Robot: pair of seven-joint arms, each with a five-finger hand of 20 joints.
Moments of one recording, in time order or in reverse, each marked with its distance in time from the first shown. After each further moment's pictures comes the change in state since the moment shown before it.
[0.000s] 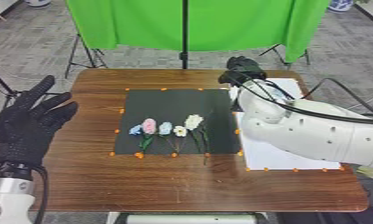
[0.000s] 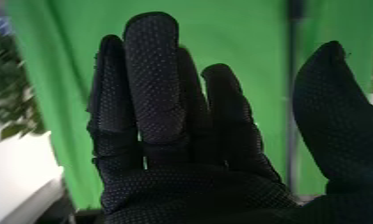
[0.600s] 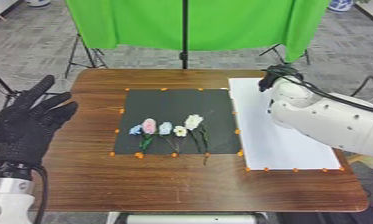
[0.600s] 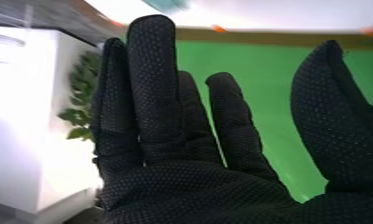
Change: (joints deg) left arm 0.2 0.4 -0.1 0.0 -0.1 0.0 0.4; right arm -2.6 4.8 4.7 10.1 5.2 -17.5 0.4
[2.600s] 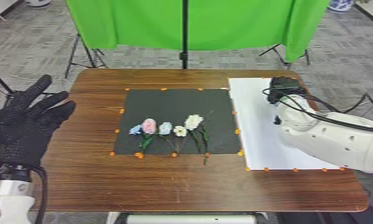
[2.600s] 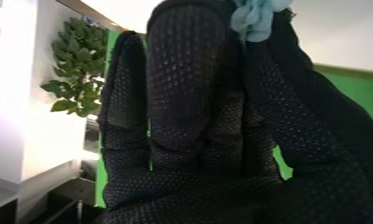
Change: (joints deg) left arm 0.5 -0.2 0.5 0.0 -0.8 -0.2 2.8; right arm -1.3 1.7 -9.6 2.4 -8.0 14.5 -5.1
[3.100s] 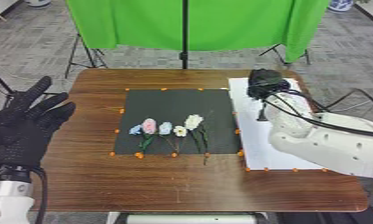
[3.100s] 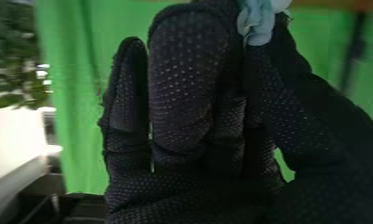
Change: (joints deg) left arm 0.2 -0.5 -0.2 -0.1 0.0 0.0 -0.8; right arm 1.2 2.4 1.6 -14.3 -4.2 4.9 -2.0
